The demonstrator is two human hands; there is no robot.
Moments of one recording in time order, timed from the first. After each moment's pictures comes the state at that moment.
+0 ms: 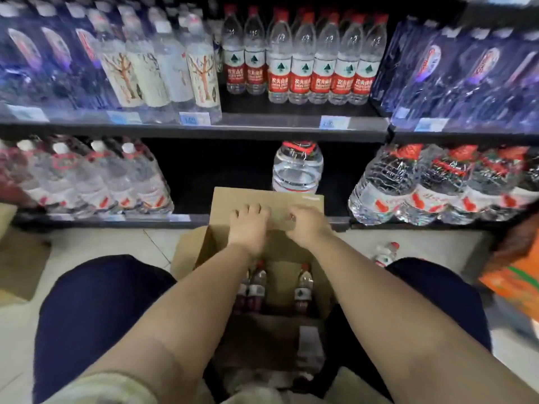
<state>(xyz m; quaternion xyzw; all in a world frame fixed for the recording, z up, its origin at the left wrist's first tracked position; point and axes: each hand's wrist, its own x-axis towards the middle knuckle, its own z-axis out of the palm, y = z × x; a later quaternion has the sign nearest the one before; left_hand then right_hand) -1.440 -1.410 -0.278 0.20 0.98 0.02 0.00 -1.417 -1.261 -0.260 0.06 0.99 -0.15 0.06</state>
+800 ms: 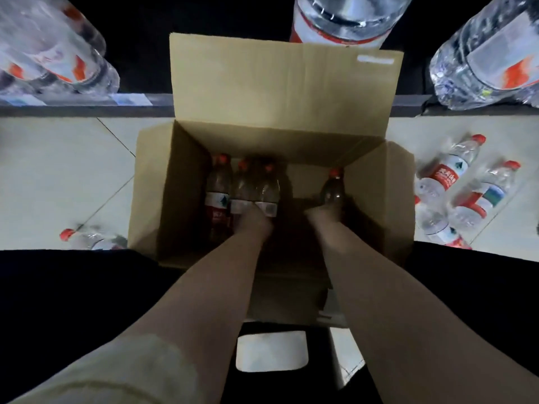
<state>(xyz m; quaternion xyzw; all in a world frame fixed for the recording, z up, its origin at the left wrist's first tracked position) -1.431 -1.409 -0.565 -0.14 0.88 0.22 0.40 -1.416 -1.258 -0.560 0.54 0.67 -0.44 0.27</state>
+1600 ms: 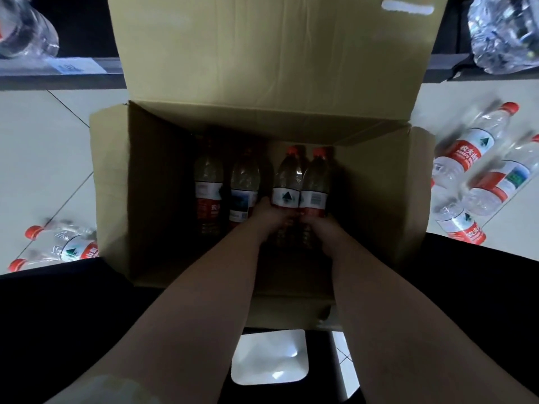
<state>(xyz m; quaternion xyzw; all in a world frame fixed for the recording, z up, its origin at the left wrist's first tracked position) -1.435 -1.379 -0.601 -0.23 0.69 0.43 0.53 -1.371 -1.256 -0.613 0.56 0.47 -0.61 0.30</state>
